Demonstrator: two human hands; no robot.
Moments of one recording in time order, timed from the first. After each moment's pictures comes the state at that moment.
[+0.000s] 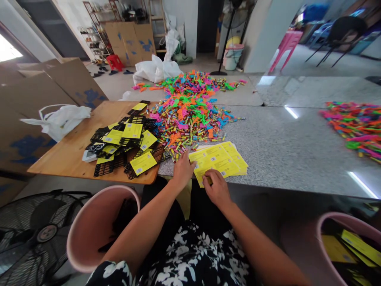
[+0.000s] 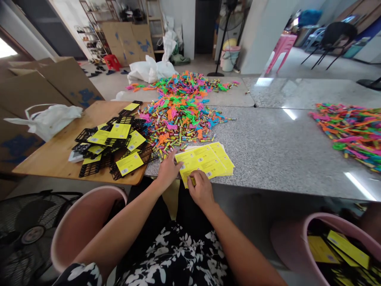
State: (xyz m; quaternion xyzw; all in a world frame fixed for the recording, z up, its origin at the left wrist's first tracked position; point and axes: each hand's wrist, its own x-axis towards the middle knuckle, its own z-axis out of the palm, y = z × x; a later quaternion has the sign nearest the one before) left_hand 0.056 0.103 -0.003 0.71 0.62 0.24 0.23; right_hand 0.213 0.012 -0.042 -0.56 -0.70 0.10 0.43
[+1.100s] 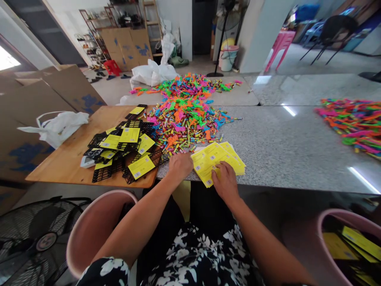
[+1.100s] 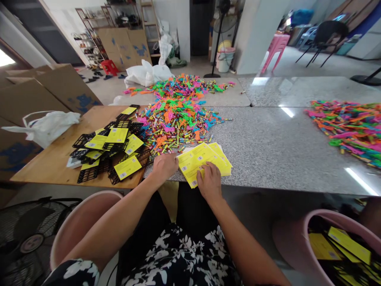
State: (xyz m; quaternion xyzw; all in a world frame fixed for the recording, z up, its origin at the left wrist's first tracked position) left_hand 0.061 0.123 0.036 0.79 0.61 0.02 0.07; right_hand 0.249 0.029 -0.051 -0.65 -0.65 -0.02 0.40
